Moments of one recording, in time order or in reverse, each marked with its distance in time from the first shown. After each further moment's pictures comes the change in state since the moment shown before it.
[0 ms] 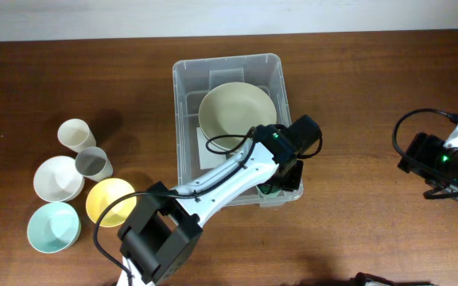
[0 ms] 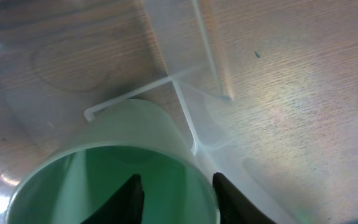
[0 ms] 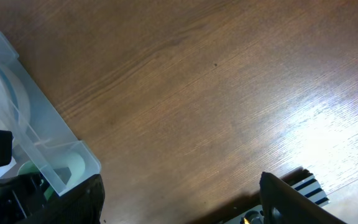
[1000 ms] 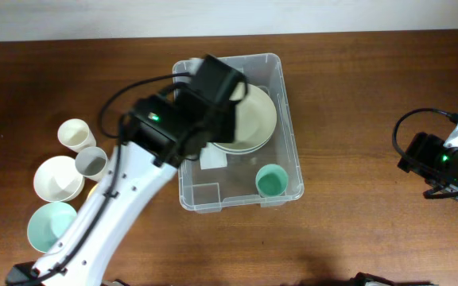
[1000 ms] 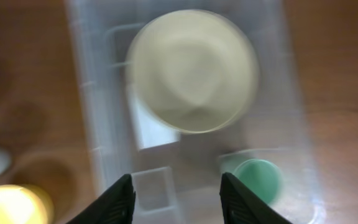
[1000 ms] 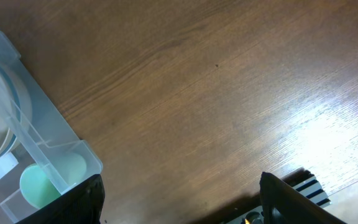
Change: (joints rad) left arm 0.289 -0.436 0.177 -0.276 -0.254 0.132; right arm 0.000 0.000 0.000 0.002 -0.003 0.000
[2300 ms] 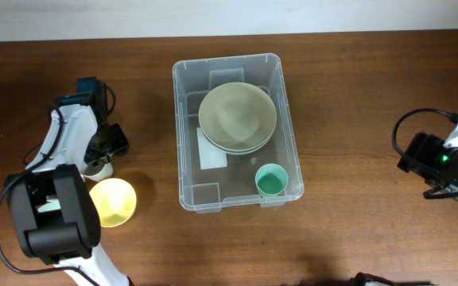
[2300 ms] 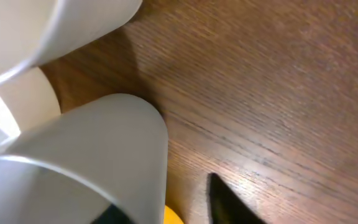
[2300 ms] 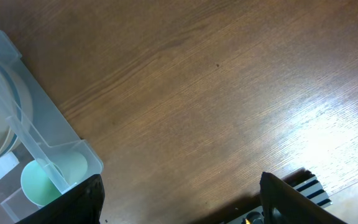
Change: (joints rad) left arm 0.728 0.326 -0.442 0.247 0.050 0.118; right arm 0.000 0.000 0.000 0.000 -0.003 -0.001
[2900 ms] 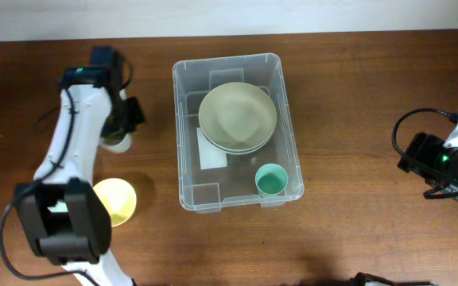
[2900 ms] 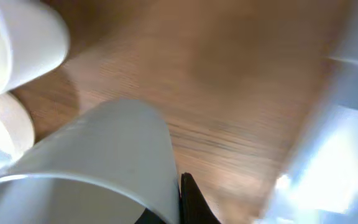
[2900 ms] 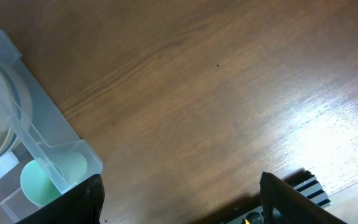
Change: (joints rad) left arm -0.154 -0.032 0.280 -0.179 0.071 0.024; right arm 0.000 0.000 0.000 0.000 0.000 -0.003
